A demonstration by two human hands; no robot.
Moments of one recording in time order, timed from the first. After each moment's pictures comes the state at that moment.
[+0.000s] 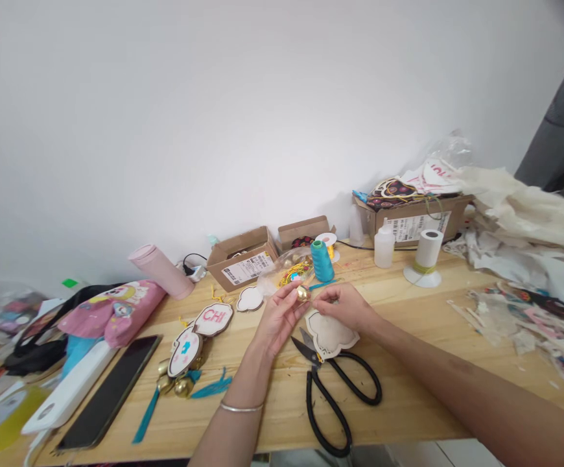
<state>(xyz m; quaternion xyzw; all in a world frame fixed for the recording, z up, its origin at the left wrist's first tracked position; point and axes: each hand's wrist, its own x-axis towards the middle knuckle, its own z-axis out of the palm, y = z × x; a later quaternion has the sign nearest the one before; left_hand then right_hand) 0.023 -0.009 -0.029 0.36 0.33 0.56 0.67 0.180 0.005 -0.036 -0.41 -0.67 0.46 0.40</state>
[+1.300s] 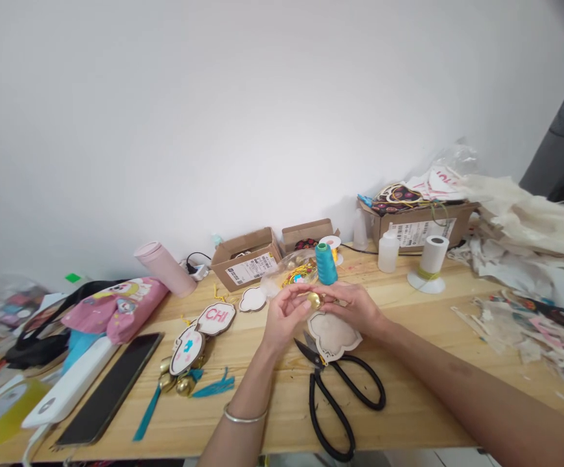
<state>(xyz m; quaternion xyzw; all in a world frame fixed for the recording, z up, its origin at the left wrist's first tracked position) 0.030 -0.021 -0.014 0.58 0.37 0.55 0.47 0.194 0.017 -0.048 -0.27 -0.81 0.22 0.47</state>
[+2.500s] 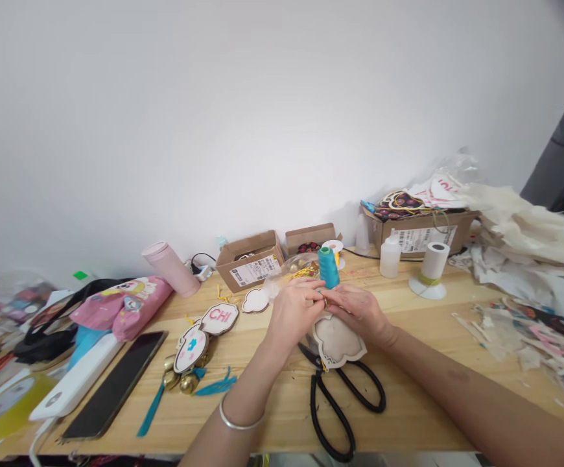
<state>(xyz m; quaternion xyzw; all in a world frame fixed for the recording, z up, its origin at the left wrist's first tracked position) 0.047 -0.020 0.026 0.77 0.46 0.41 0.18 0.195 0.006 -0.031 -0.22 -0.83 -0.02 0.51</state>
